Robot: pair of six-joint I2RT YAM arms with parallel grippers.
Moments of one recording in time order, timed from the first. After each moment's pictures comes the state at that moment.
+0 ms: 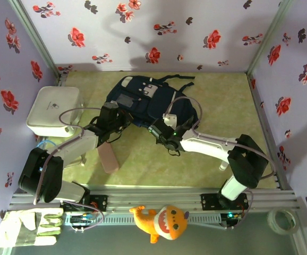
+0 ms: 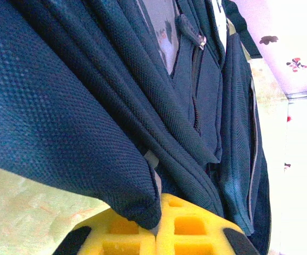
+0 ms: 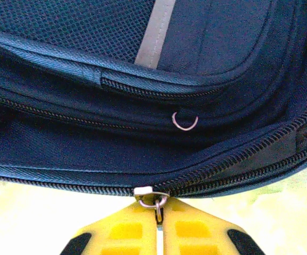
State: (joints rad) left arm -0.50 1.40 0.80 -0.02 0.08 -1.04; right arm 0.94 1.62 1.07 -0.54 0.46 0.88
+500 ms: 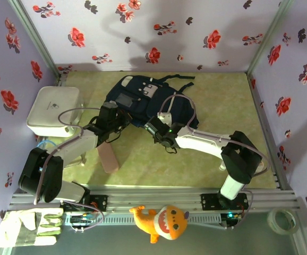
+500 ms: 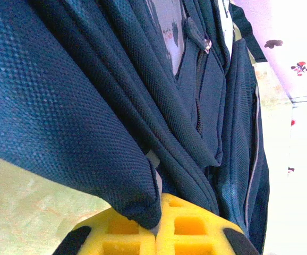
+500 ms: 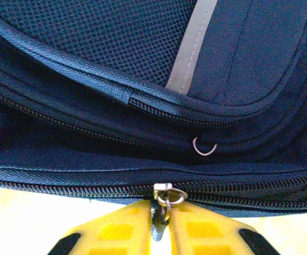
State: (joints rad) left arm -0.49 1.41 0.80 -0.03 0.08 -1.04; right arm 0.94 1.68 1.13 -0.56 0.44 0.79
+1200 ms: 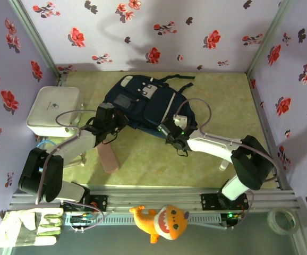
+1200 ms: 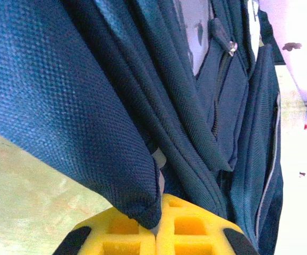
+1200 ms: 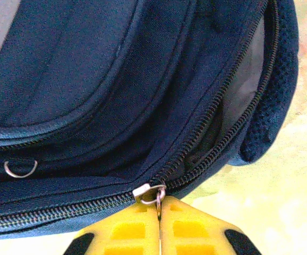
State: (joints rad) left arm -0.43 1.41 0.77 -0.04 0.11 -1.02; right arm 0.84 1.56 0.95 -0.53 0.46 0.87
